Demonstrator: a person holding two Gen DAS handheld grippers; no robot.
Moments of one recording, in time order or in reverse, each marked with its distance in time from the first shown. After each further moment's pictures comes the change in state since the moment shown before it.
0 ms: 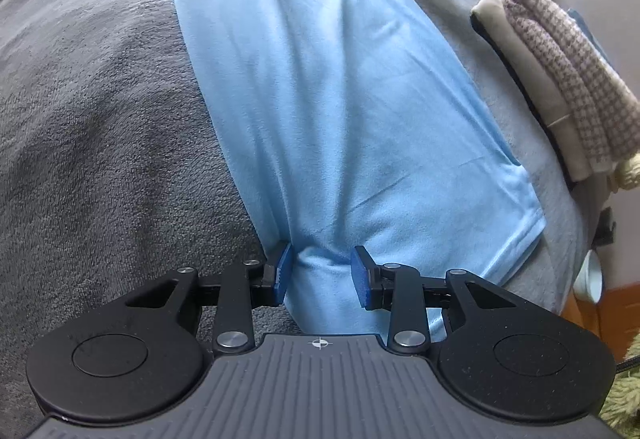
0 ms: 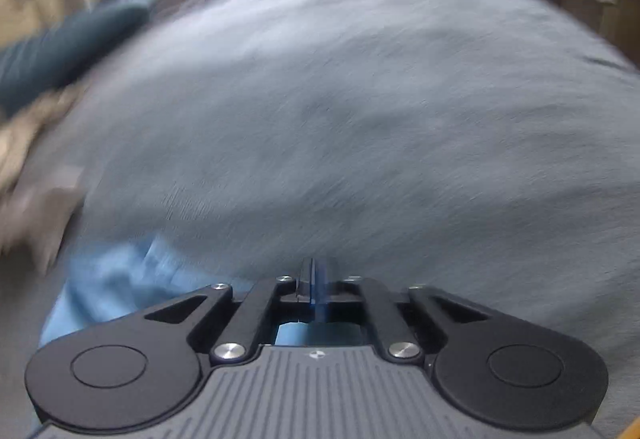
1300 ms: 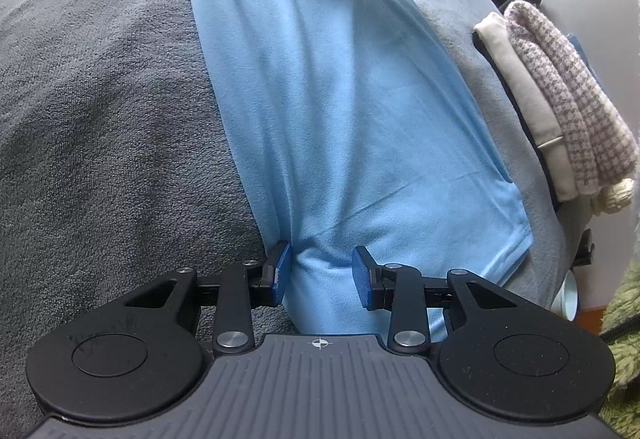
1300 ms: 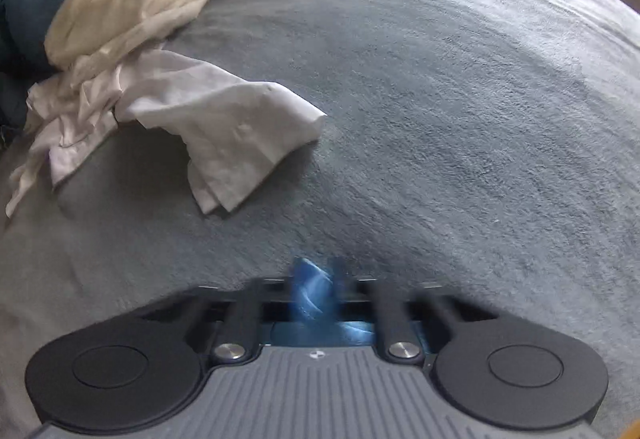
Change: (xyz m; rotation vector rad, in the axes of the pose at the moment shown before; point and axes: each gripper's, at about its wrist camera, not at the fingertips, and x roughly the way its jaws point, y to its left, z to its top) left arm 0.043 -0.044 0.015 -0.071 -0.007 -0.063; right arm 0.061 0.165 0.023 -0.553 0.290 0.372
